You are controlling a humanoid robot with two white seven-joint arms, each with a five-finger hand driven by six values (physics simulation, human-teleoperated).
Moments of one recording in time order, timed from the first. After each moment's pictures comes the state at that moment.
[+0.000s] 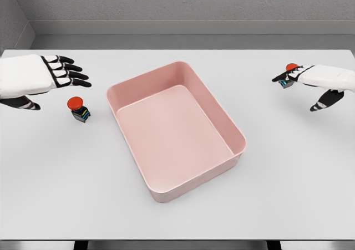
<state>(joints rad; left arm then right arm) -0.66 1.21 -0.59 -1.76 -0.26 -0.61 -0.45 -0.87 -0.98 0.95 -1.17 0.13 -0.61 0.43</state>
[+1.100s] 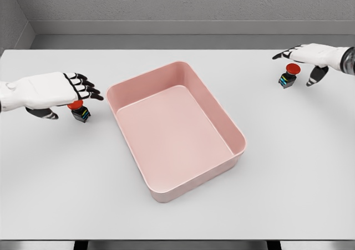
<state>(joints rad) -0.66 1.07 -0.72 -1.67 -0.45 -0.51 -0.45 -1.02 -0.61 0.79 -0.64 0.58 -0.61 0.42</state>
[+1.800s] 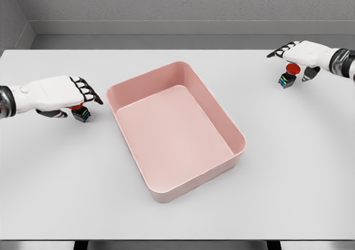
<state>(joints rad) -0.67 1.01 -0.77 -1.61 -0.55 -0.47 -0.41 -1.01 -0.57 0.77 -0.63 0.81 -0.61 0.26</state>
